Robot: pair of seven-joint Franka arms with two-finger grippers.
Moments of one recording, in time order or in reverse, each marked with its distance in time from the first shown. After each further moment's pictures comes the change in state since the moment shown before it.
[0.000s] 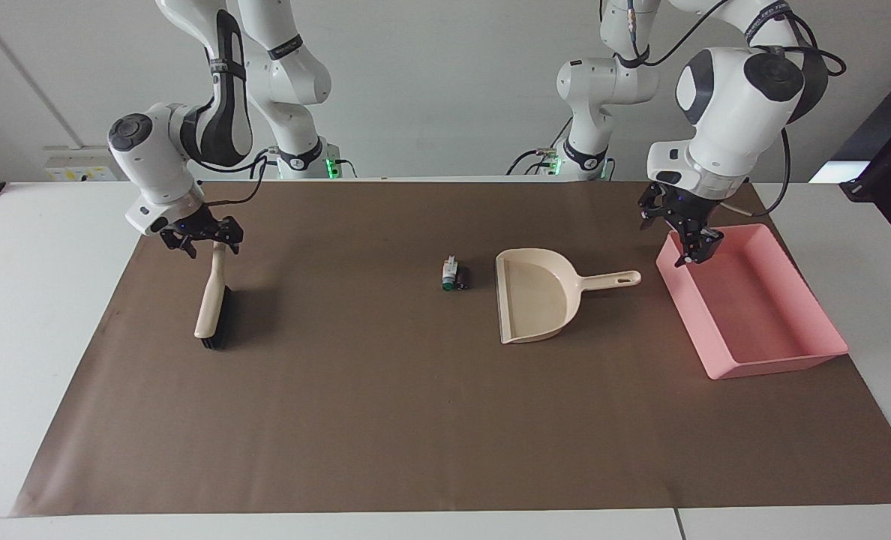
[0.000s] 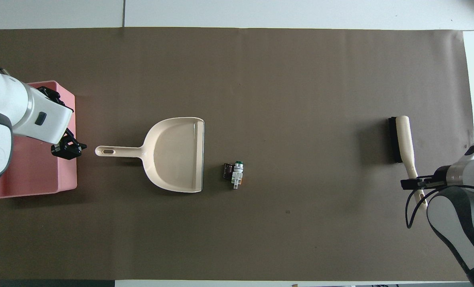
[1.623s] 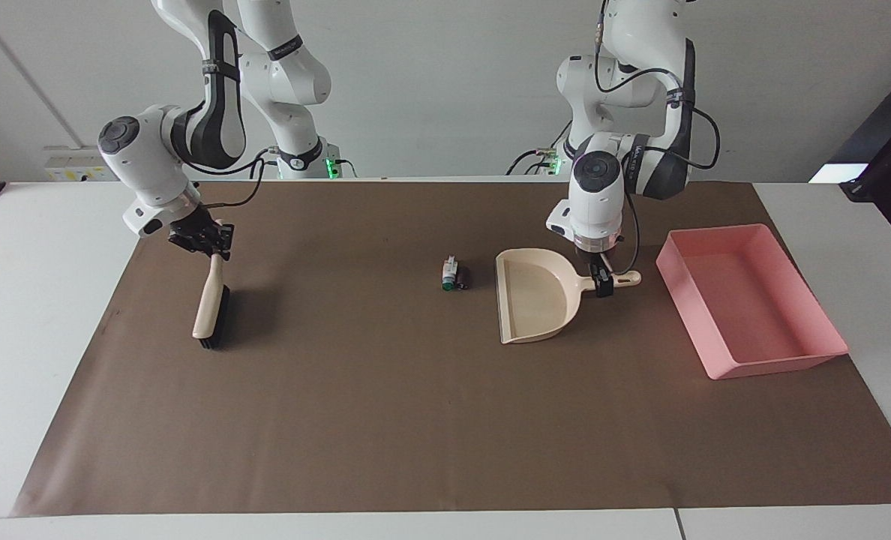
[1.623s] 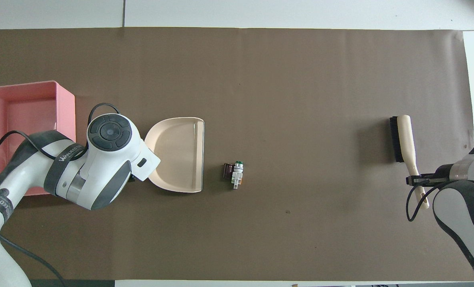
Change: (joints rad) left arm -0.200 0.094 -0.002 -0.304 0.234 0.271 -0.110; right arm -0.016 0.019 0.001 0.027 0.088 -0.031 0.012
